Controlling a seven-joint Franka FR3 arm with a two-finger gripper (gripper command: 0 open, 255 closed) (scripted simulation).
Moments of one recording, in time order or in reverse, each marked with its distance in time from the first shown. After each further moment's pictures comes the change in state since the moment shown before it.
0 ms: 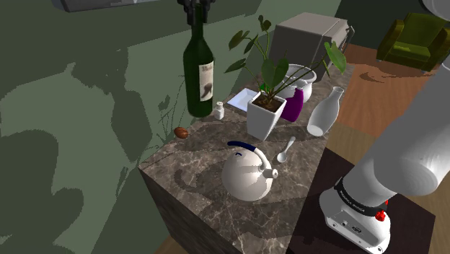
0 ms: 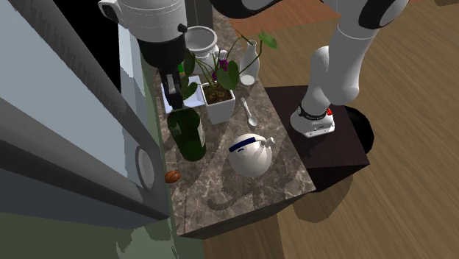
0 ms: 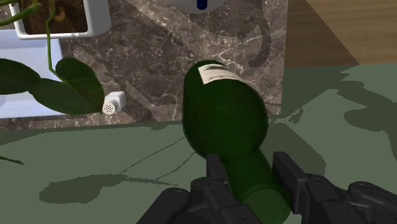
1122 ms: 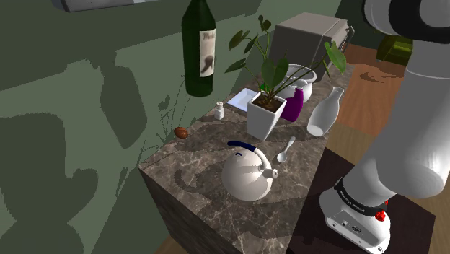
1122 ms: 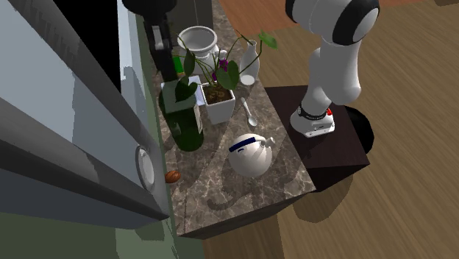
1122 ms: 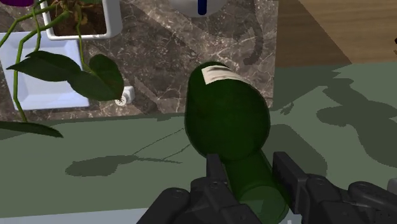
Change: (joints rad) arm 0.085 0.233 0.022 0.572 -0.108 -0.354 0.024
